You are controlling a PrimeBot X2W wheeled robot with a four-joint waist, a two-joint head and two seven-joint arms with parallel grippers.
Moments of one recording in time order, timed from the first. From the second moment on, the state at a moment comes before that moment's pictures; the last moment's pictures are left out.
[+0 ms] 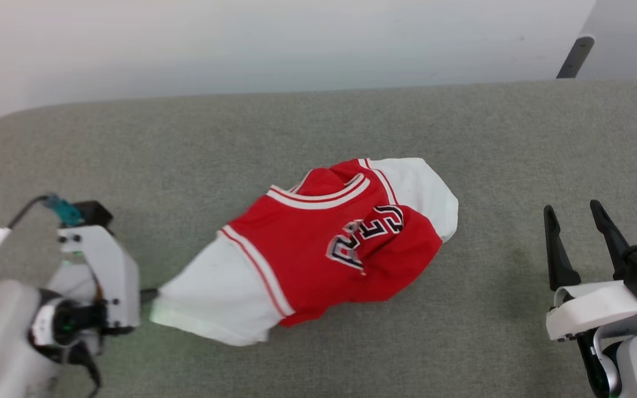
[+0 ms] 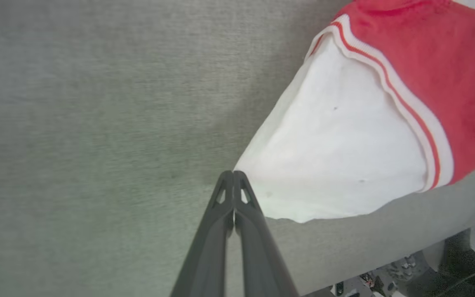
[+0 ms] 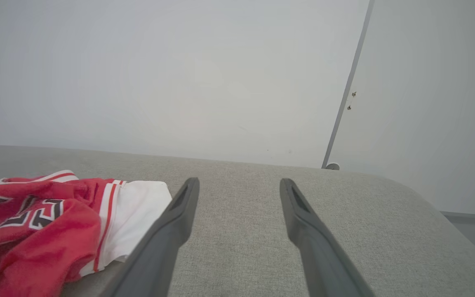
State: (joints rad) left arm -0.48 0.58 -0.35 0.32 -0.96 0.05 0.92; right arm -0.27 -0.15 -0.02 0.30 0.11 0.13 -0.26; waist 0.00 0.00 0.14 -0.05
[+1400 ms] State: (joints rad) left arm -0.53 0.69 -0.37 0.55 -0.79 -0.03 0.67; right arm -0.24 -0.19 0.02 0.22 0.12 0.13 -0.18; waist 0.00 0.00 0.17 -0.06
